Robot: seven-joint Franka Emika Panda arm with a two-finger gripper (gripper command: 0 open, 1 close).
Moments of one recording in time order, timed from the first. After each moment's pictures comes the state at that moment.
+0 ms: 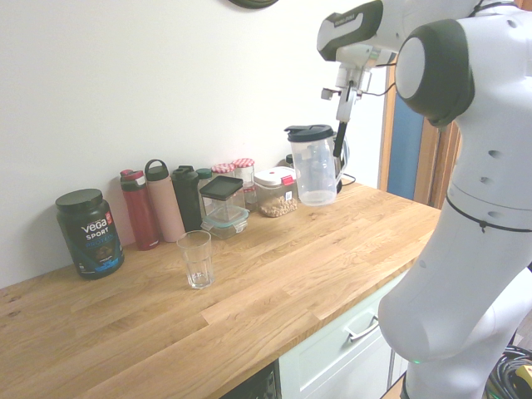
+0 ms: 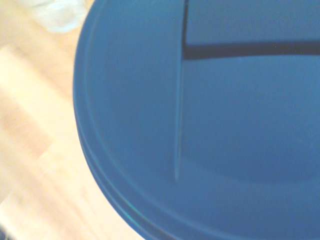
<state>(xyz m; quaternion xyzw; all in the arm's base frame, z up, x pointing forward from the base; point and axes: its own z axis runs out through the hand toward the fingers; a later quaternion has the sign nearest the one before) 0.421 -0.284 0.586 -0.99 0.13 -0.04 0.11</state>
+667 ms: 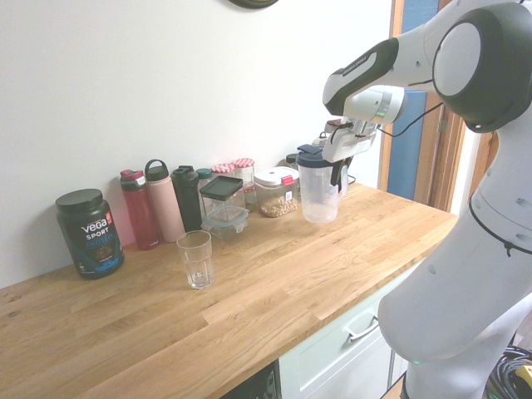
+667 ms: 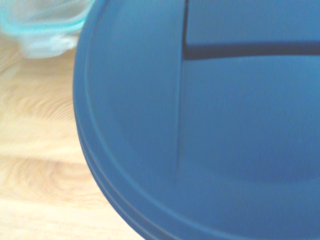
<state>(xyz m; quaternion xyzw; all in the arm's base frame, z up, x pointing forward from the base) 0.395 -0.267 0.500 -0.92 0.35 -0.15 0.09</state>
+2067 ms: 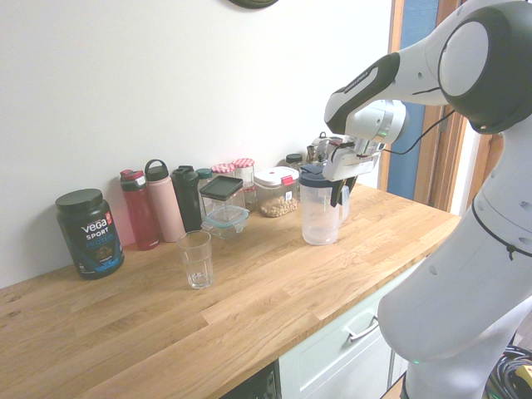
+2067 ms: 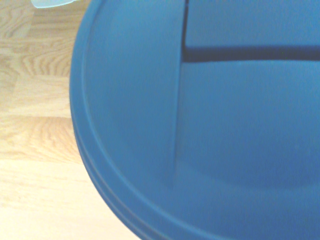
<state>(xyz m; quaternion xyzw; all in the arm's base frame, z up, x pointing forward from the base) 0.375 -0.254 0.463 -0.92 0.35 -0.11 0.11</state>
